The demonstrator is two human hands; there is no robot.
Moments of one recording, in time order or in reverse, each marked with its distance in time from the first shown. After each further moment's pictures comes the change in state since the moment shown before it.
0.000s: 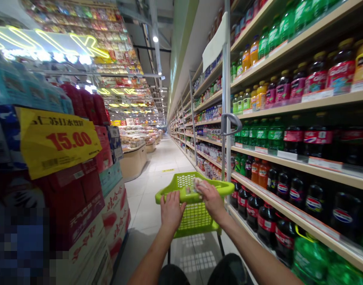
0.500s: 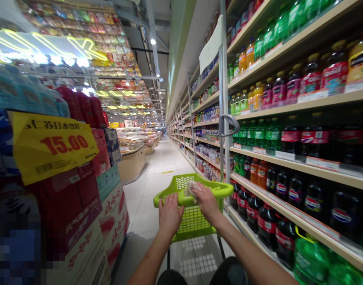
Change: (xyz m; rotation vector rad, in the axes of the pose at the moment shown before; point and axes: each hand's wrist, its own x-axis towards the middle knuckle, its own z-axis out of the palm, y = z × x) left_hand 0.000 -0.001 -0.002 -0.040 -0.022 -0.007; right_hand 0.004 -0.017 0.006 -0.005 -0.046 0.018
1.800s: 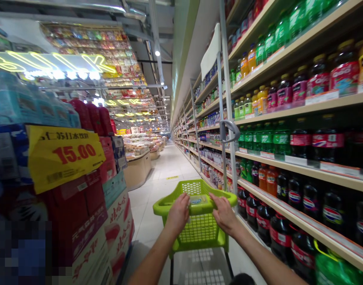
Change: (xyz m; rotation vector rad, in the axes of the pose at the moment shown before) left_hand 0.031 -0.023 0.022 -0.349 0.064 0.283; right_hand -0.015 0.045 -0.015 -0.035 -0.086 -0.014
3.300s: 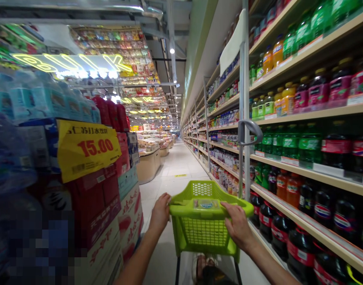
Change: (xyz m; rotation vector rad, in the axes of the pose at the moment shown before) left_hand -0.026 -0.075 -0.029 -0.001 0.245 -0.309; right_hand -0.010 0.001 0.012 -0.084 0.105 -0.111
